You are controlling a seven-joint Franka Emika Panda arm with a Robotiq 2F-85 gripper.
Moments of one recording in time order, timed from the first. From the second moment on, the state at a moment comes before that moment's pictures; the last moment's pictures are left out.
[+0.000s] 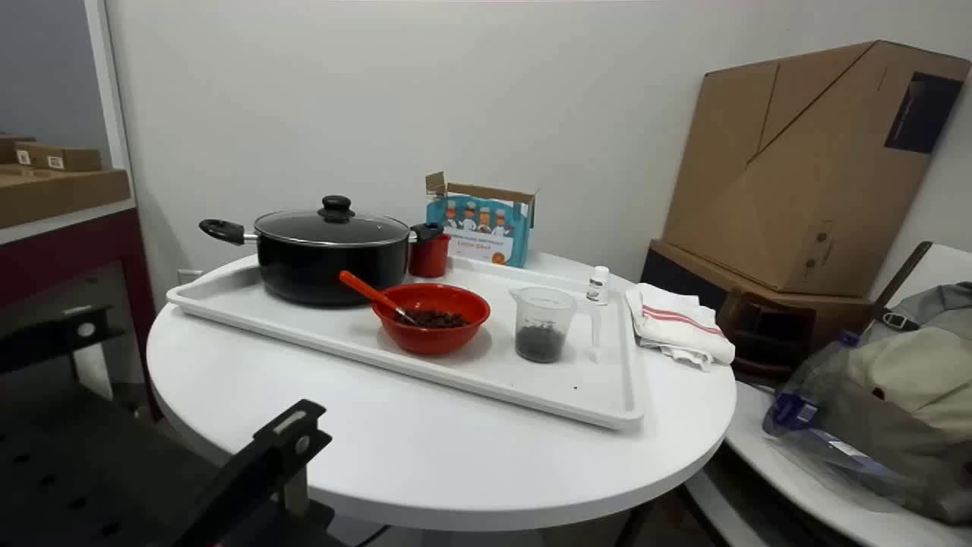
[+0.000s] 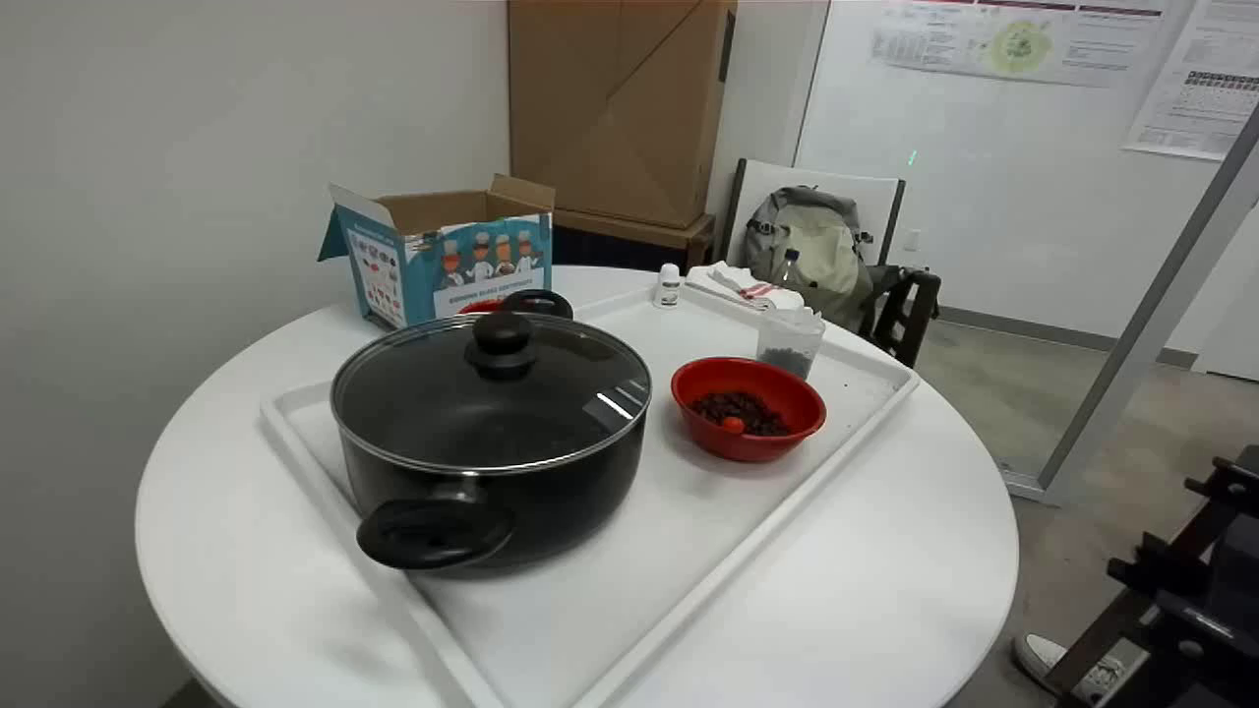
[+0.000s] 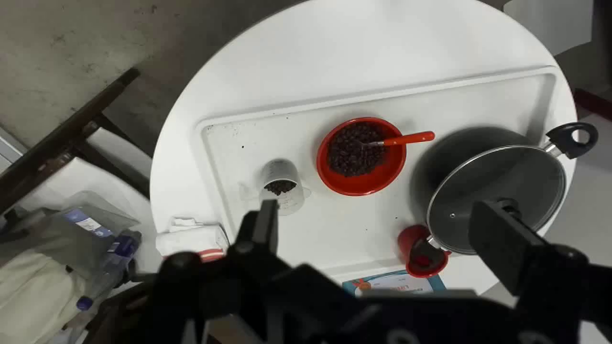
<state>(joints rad) -0.12 -0.90 -0.25 -2.67 -0.10 1.99 -0.27</state>
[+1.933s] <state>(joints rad) -0.11 -0.13 -0.34 -2.14 -0.36 1.87 -0.90</state>
